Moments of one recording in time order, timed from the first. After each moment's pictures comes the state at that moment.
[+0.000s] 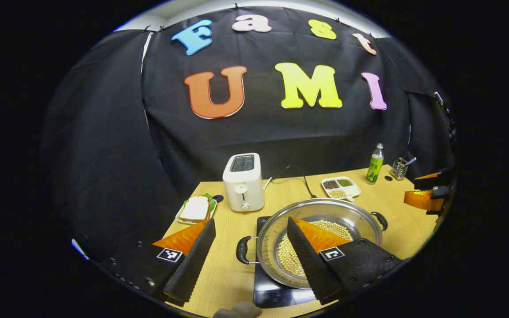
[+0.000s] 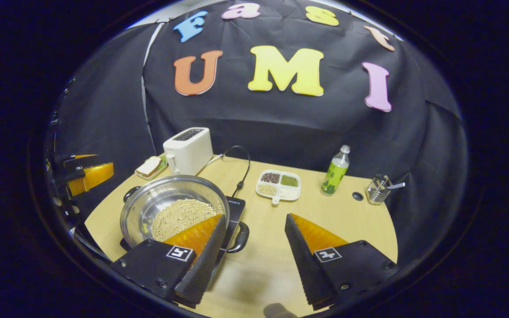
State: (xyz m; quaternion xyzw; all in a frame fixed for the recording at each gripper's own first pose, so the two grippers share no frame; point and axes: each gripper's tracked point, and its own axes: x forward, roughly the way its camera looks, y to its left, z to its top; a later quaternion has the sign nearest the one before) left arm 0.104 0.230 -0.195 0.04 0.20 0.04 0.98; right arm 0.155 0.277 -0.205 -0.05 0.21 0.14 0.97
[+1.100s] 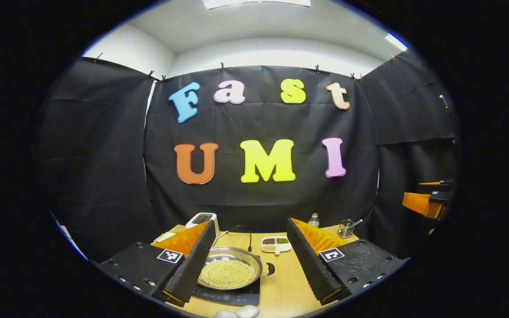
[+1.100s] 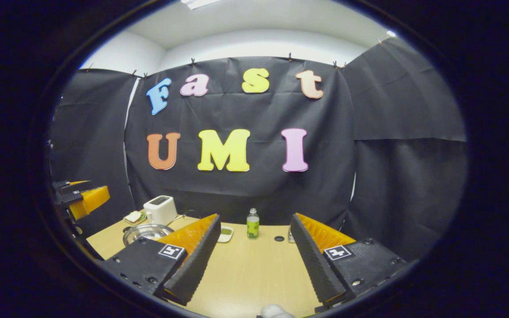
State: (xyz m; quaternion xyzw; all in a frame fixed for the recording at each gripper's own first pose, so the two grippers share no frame) left arm 0.003 -0.010 -0.011 0.02 0.02 0.03 1.00; right arm 0.009 0.019 -0.015 0.01 0.01 0.05 1.00
